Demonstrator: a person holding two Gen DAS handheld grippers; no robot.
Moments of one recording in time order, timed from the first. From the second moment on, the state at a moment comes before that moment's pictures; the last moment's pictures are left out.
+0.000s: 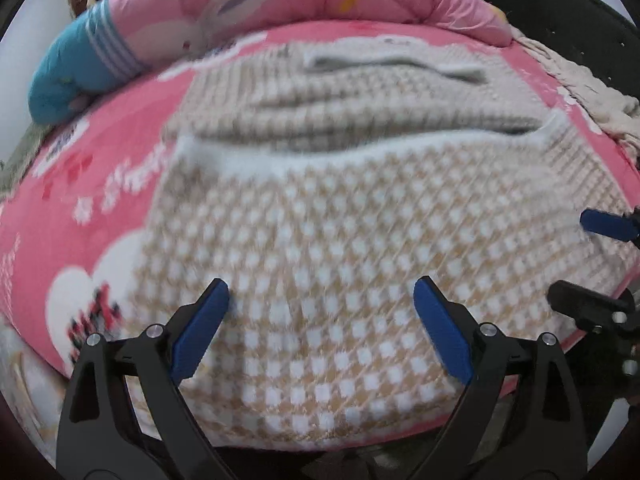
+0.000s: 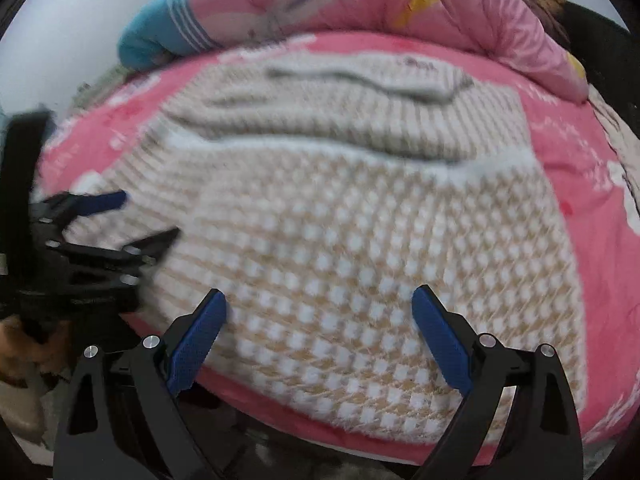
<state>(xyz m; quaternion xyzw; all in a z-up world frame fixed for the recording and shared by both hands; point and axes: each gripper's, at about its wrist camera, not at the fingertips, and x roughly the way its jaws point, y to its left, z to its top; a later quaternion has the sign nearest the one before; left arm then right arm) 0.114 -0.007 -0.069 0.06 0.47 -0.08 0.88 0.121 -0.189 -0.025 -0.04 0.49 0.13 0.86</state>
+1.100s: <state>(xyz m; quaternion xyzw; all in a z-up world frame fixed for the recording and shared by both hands) 0.109 -0.003 -0.076 0.04 0.46 -0.07 0.88 0.119 -0.198 -0.037 -0.01 0.48 0.13 0.87</state>
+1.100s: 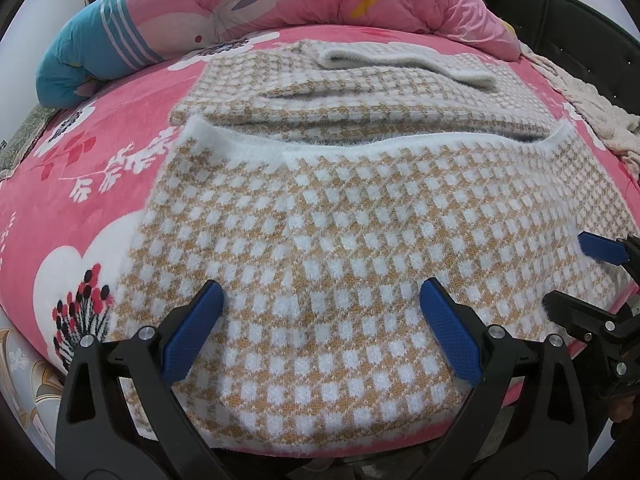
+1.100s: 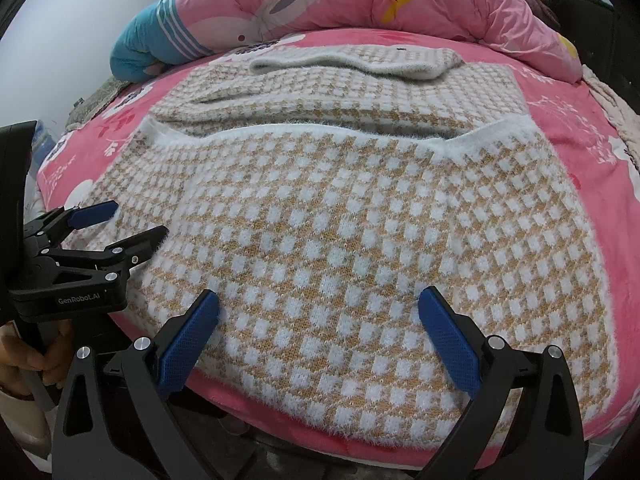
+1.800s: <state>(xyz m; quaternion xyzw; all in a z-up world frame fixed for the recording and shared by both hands) 0.109 -0.001 -0.077 0.04 0.46 -0.07 0.88 0.119 -0.198 -0.037 -0.01 0.48 0.13 0.87</state>
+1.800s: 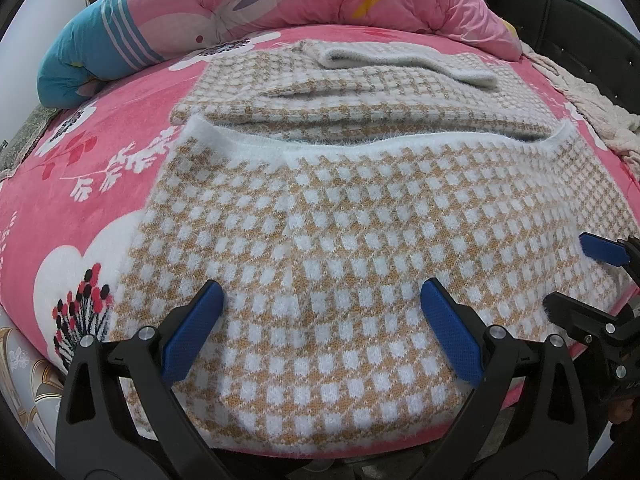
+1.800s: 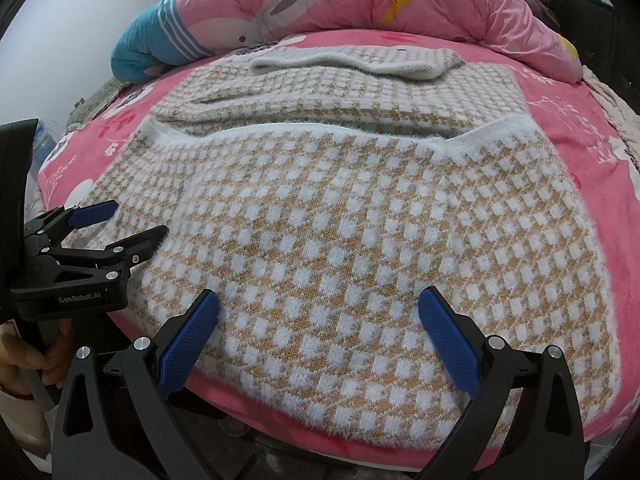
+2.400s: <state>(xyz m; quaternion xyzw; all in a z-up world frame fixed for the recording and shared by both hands) 0.108 0.001 -0.078 0.04 0.46 -0.07 0.88 0.118 -0.198 -0.038 -0.01 0.48 0.13 0.87</state>
